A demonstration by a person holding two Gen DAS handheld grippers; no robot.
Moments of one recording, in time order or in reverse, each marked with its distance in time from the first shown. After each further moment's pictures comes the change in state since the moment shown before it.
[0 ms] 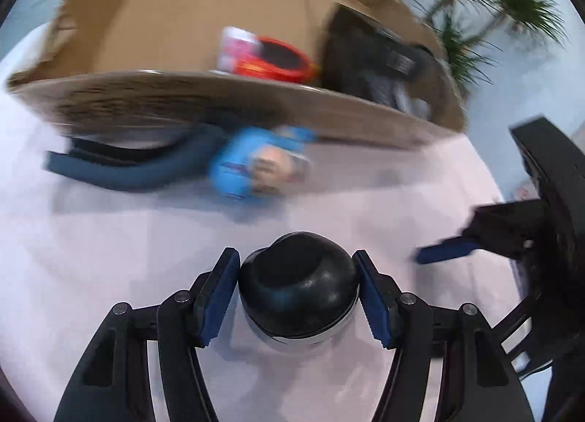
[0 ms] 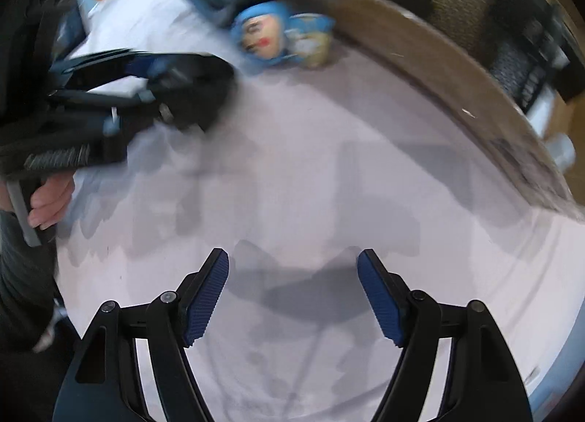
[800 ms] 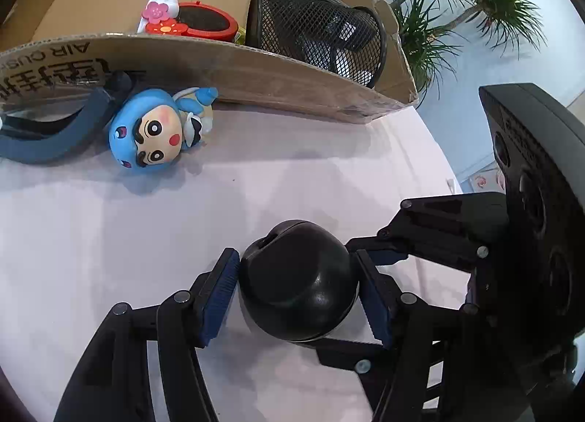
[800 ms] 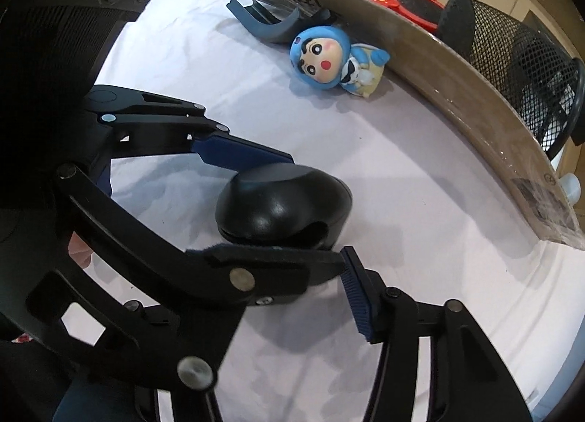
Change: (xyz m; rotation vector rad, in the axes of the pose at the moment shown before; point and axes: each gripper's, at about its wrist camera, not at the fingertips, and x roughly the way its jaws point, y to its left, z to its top) left arm 0.019 -0.029 0.000 -0.021 0.085 -0.194; right arm 0.005 0.031 0.005 -0.046 -0.105 -0.019
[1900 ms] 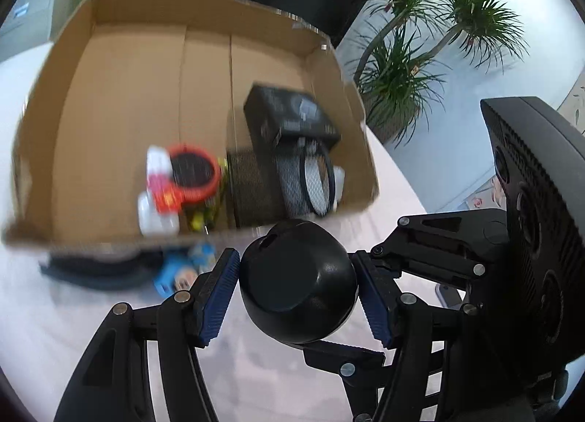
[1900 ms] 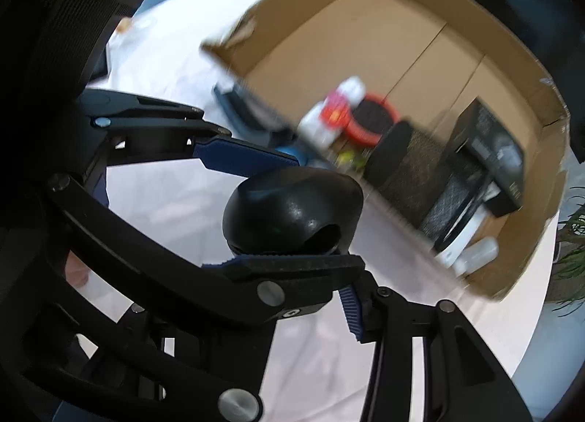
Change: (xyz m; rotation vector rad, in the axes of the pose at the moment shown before) left arm -0.094 -0.034 0.090 0.095 -0.143 0.034; right arm -0.103 0.006 0.080 0.019 -0.123 -0.121
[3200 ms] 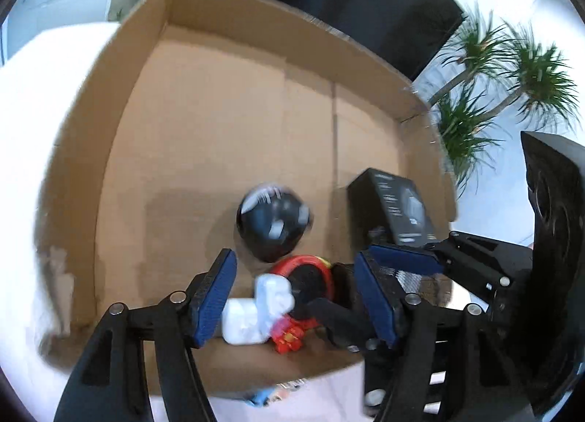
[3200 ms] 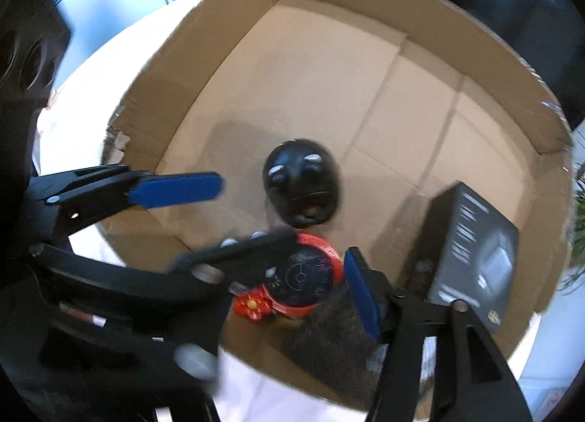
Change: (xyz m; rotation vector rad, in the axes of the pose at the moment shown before) left arm 0.025 0.086 0.065 -0.214 -0.100 0.119; right arm 0.061 -0.078 0.086 0.186 -0.021 -0.074
